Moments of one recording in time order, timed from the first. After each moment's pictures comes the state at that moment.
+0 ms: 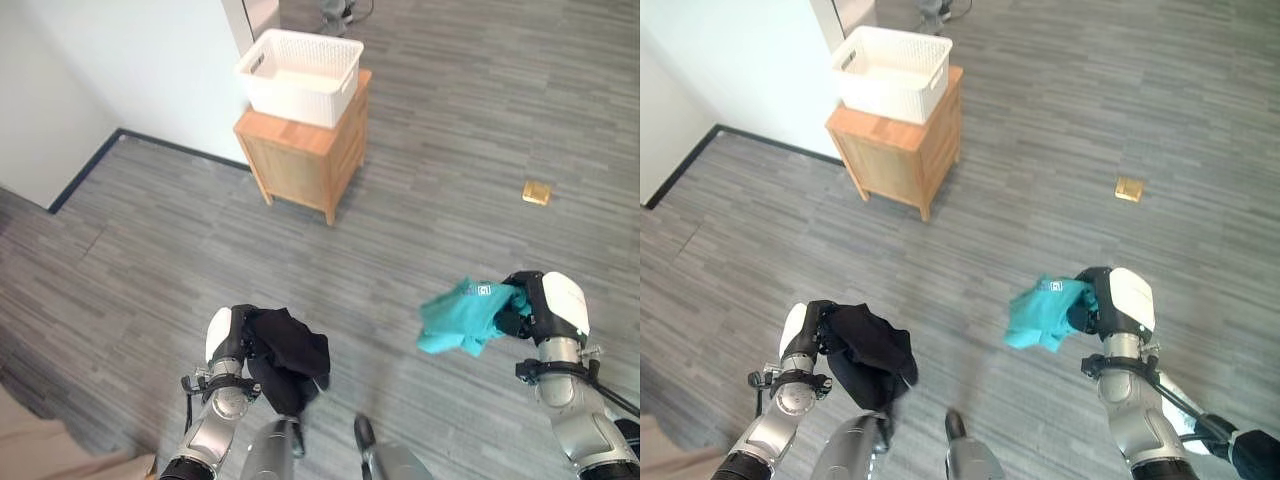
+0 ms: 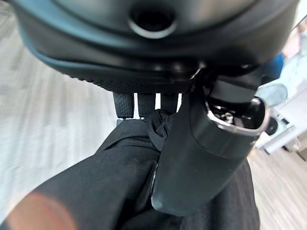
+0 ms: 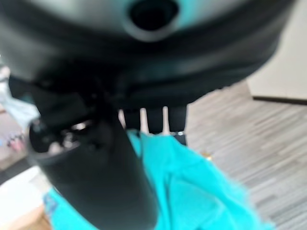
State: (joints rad) left arm -0.03 0.28 -0.22 0.34 0.24 0.09 0.40; right arm 0.06 -0.66 0.04 0.19 -0.39 0.08 -0.32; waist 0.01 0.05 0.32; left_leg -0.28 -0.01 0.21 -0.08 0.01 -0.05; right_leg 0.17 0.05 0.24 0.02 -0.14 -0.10
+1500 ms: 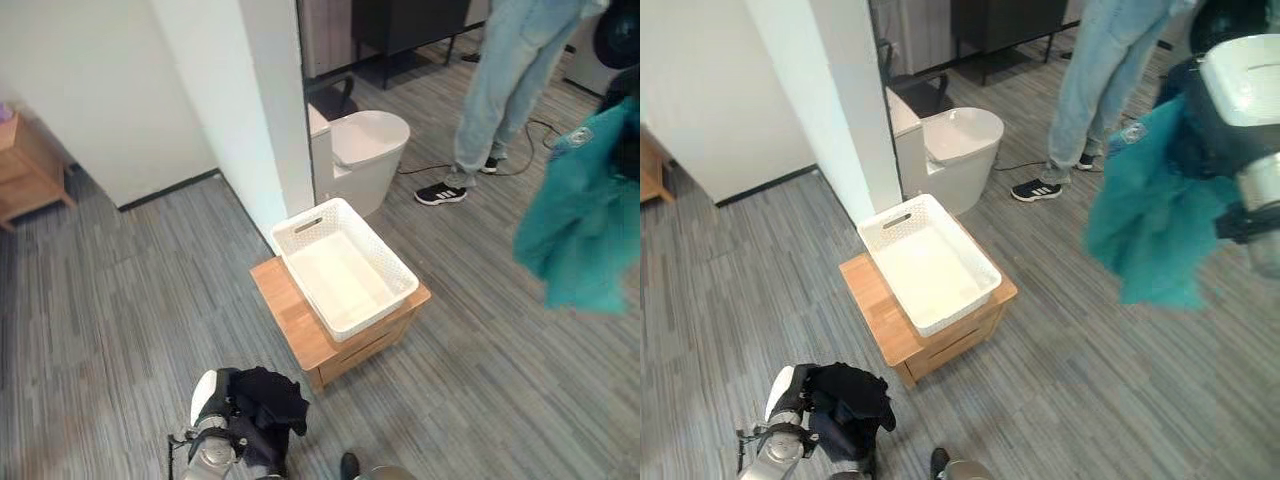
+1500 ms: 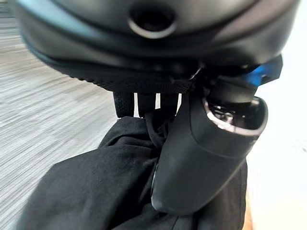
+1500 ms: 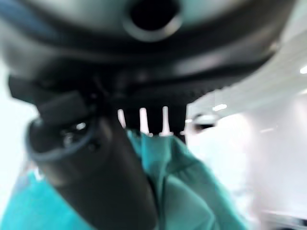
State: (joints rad) left arm 0.09 0.28 -0.22 0.59 0.14 0.05 0.40; right arm -0.49 -1.48 0.21 0.04 -0.30 0.03 -0.26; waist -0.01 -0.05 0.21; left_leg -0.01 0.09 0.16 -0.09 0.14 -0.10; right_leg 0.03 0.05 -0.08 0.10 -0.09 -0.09
